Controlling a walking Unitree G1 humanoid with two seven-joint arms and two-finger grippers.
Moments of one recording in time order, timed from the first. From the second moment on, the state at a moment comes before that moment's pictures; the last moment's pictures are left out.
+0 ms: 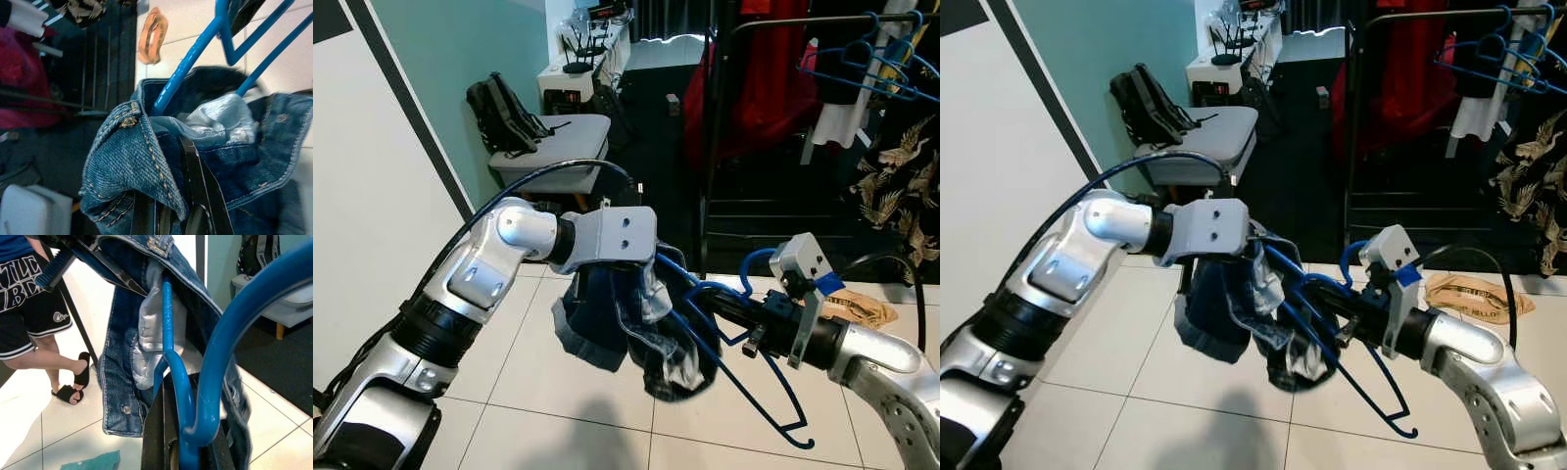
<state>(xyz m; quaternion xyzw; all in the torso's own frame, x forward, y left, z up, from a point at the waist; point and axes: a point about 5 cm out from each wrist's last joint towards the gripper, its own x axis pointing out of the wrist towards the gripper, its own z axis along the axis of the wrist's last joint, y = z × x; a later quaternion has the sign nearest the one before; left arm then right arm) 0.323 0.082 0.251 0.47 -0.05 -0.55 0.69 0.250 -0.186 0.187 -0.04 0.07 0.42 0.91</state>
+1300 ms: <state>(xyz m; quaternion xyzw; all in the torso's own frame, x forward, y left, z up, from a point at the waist) 0.357 0.103 0.306 0.39 -0.08 -0.42 0.82 0.236 -0.183 0.186 -0.06 0.06 0.47 0.88</state>
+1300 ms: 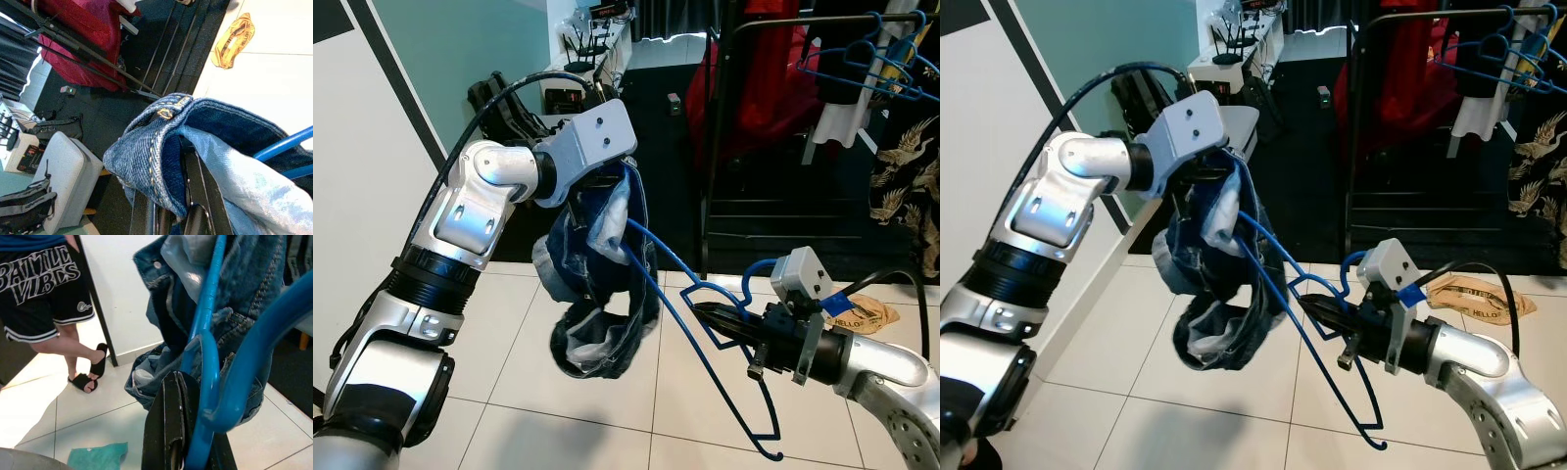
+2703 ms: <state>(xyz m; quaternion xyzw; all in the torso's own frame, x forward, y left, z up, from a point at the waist) 0.345 0.063 0.278 0.39 -0.09 -0.44 0.80 0.279 -0.199 0.227 -0.10 0.05 0.36 0.93</state>
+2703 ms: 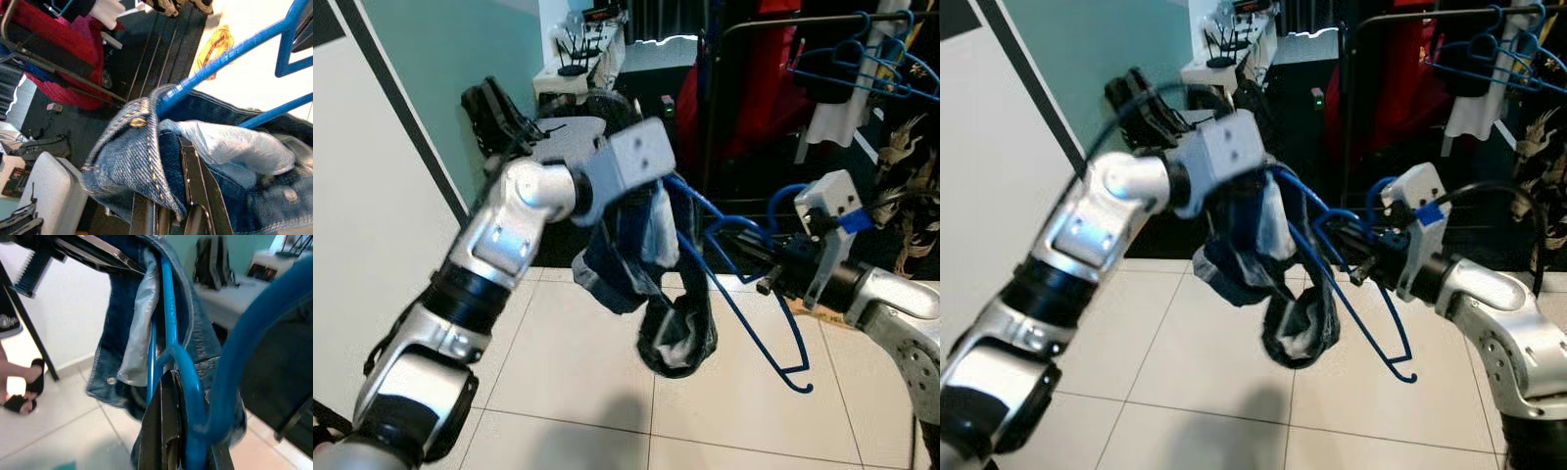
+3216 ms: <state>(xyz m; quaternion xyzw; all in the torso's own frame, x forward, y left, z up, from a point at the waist) 0.317 0.040 0.247 0.42 -0.09 -0.50 0.75 0.276 -0.199 0.216 -0.15 0.13 0.39 0.90</state>
